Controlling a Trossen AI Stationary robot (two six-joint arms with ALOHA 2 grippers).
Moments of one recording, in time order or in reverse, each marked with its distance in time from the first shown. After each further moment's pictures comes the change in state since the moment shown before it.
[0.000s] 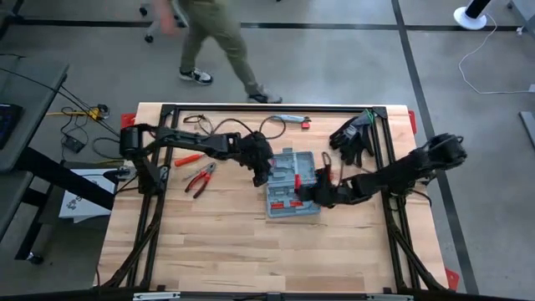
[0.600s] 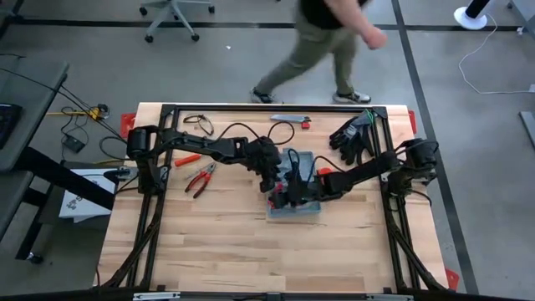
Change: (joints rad) left arm -0.047 0.061 0.076 0.052 0.018 0.016; right arm -0.098 0.268 0.302 -0.019 -0.257 -0.226
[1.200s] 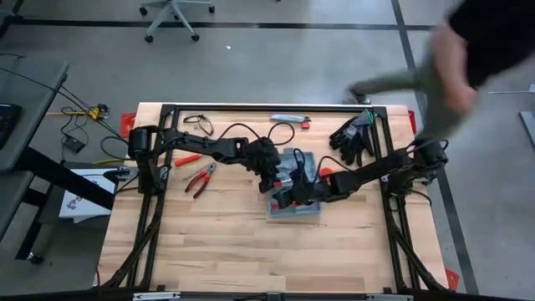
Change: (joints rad) left arm 0.002 0.009 -0.002 -0.019 0.002 0.010; right arm 0.030 -0.101 0.000 -0.128 0.106 -0.041
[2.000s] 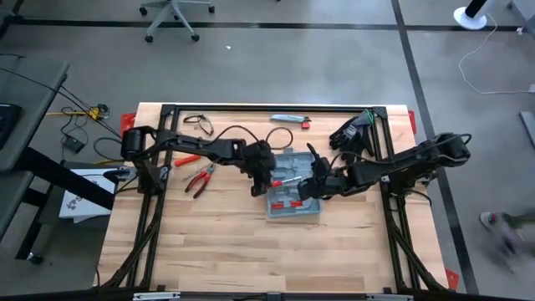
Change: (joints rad) left arm -0.045 -0.060 0.000 -0.168 -0.002 0.066; right arm 0.002 -0.228 -0.001 -0.549 0.139 -0.021
